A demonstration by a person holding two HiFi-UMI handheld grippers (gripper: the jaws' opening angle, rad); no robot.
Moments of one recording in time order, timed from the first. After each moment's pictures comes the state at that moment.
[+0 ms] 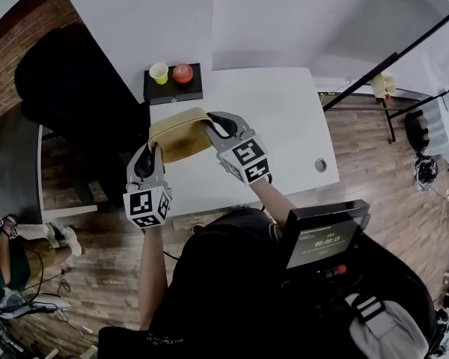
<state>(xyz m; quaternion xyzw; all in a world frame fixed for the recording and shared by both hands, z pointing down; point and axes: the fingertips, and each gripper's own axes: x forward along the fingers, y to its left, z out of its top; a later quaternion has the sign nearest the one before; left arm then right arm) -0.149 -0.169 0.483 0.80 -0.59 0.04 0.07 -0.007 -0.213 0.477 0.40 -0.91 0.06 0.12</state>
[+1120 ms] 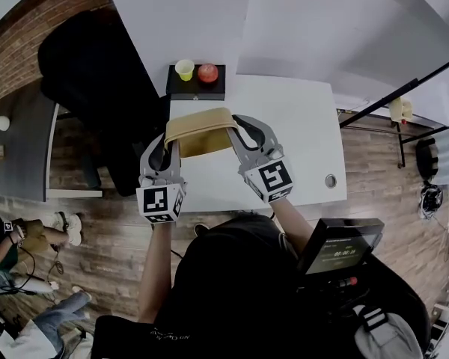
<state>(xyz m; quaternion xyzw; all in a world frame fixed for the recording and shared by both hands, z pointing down) -0.147 -0.169 0.443 0.79 -0.61 0.02 0.01 -0.007 -0.191 0.412 0.40 -0.91 -0.03 0.04</state>
